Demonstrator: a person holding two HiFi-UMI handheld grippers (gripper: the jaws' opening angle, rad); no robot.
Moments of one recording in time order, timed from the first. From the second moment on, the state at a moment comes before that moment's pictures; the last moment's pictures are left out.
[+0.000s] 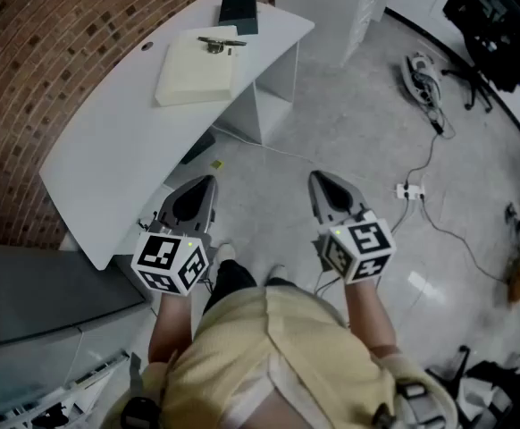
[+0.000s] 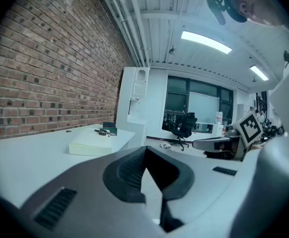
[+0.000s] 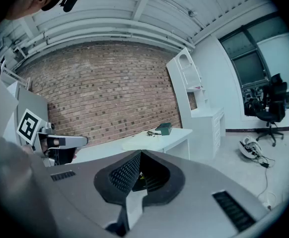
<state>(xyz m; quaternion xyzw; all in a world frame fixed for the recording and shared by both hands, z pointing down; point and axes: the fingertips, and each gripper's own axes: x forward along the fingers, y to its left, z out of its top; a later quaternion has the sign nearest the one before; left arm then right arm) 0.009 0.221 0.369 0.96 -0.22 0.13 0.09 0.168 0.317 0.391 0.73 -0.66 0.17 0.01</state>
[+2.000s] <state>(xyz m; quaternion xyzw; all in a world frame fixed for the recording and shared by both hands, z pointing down) 0.174 -0.113 0.418 0.91 -0.14 0.32 -0.23 0.224 0.077 0.460 0.68 -0.66 0.32 0.05</state>
